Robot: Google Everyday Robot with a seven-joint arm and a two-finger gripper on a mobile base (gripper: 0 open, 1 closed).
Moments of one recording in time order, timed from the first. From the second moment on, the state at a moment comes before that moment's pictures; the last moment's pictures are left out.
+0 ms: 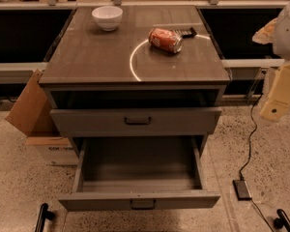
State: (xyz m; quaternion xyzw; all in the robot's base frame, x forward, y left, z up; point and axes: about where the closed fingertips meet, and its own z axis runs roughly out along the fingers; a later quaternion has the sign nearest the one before) arm 0.438 -0.215 0.982 -0.60 0.78 -0.04 0.17
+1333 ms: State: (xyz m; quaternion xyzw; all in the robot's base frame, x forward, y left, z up) arm 0.429 -0.156 0.867 -0.62 0.76 0.08 0.20
